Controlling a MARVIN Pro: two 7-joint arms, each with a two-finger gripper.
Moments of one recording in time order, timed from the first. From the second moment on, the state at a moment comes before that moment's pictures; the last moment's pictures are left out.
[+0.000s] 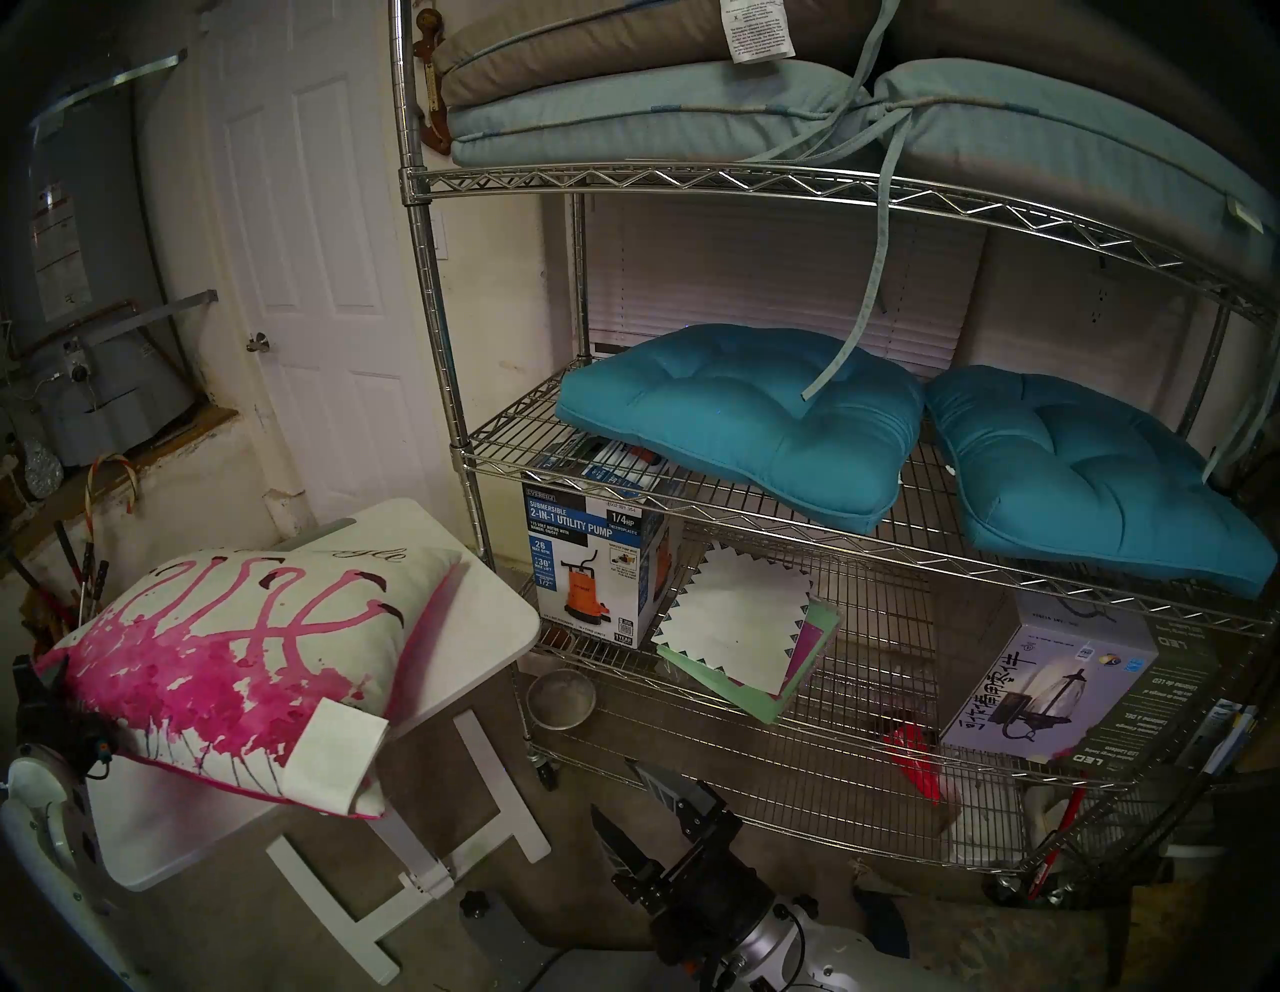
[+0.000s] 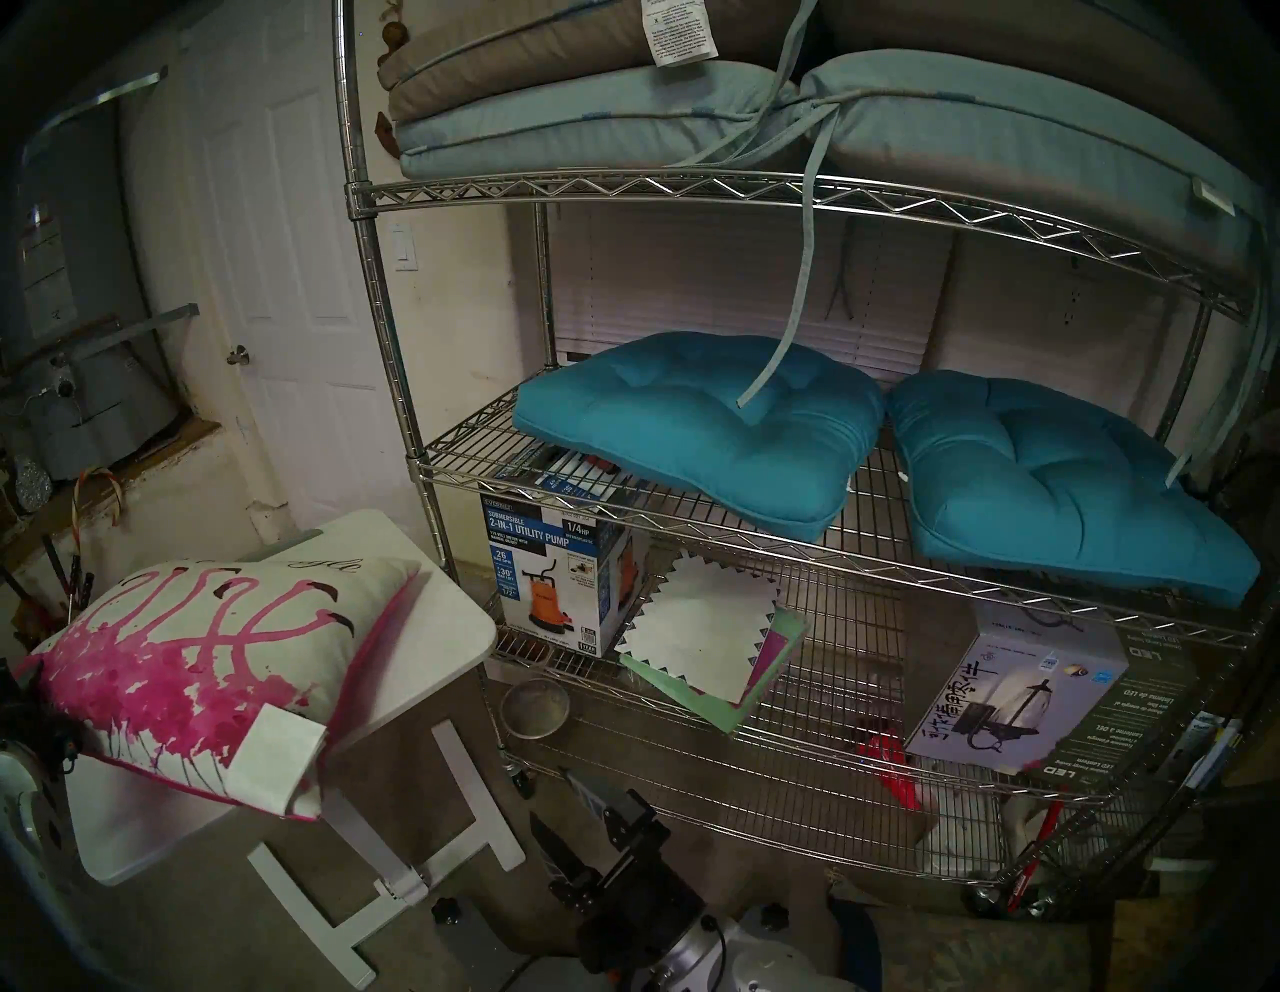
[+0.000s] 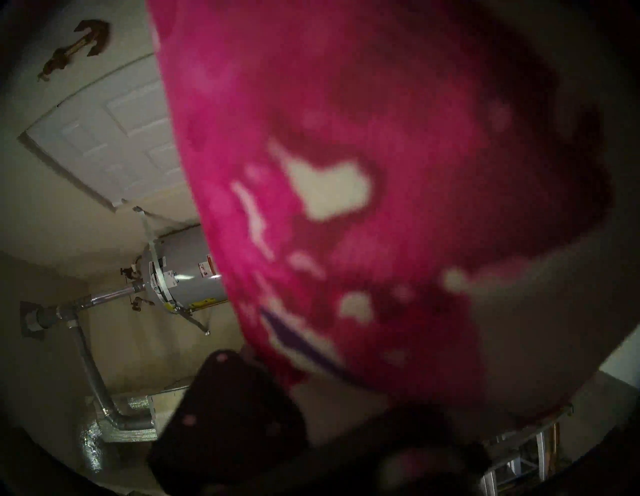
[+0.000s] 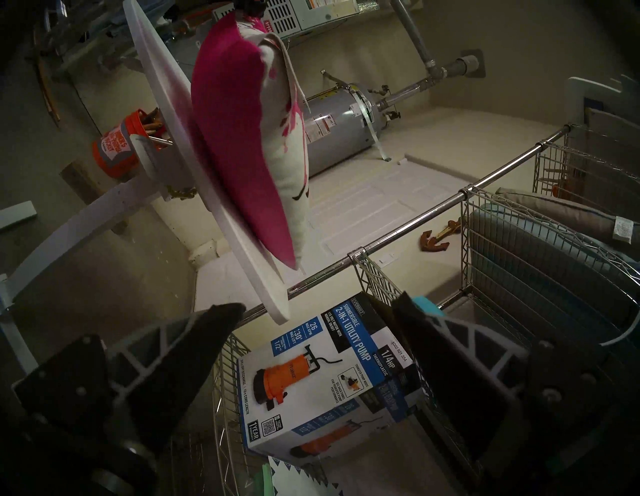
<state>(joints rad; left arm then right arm) 1.88 -1.61 -2.69 -2.04 1.46 -0.37 -0.35 -1.93 -1.09 0.90 -1.66 -1.12 -0.35 -0.59</state>
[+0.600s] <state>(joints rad) 1.84 -1.54 -2.71 -1.99 1.44 -0.43 -0.39 -1.90 -1.10 0.89 -1.64 -1.12 -0.35 -0.59</state>
